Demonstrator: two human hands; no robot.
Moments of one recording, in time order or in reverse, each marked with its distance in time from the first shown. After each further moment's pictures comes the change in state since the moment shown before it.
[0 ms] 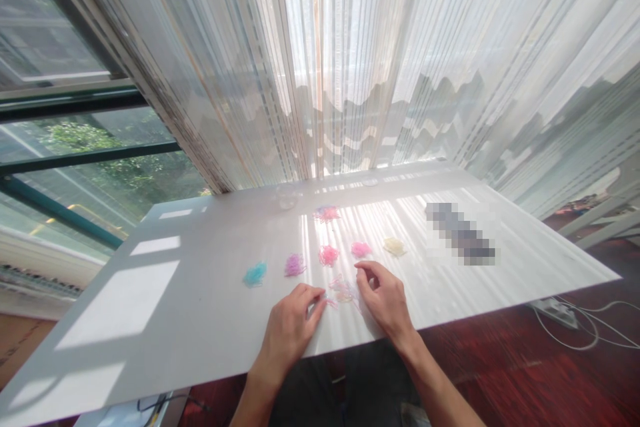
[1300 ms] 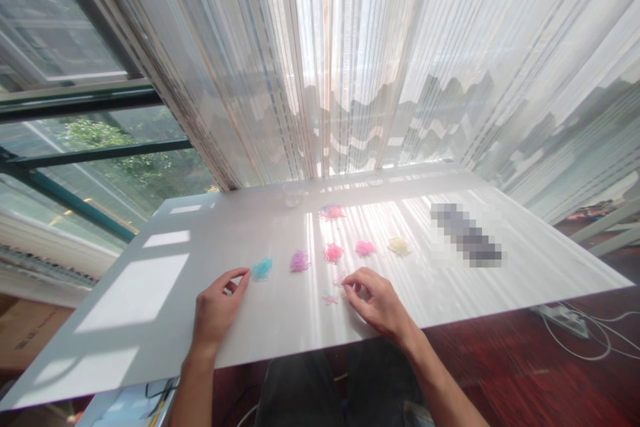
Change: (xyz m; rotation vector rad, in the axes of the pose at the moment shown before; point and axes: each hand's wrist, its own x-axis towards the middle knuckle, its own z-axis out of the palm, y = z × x) left_hand -0.020 -0.103 -0.069 0.054 0.500 -0.465; right_hand -0.003 -0.003 -0.003 0.107 -0.349 -0.257
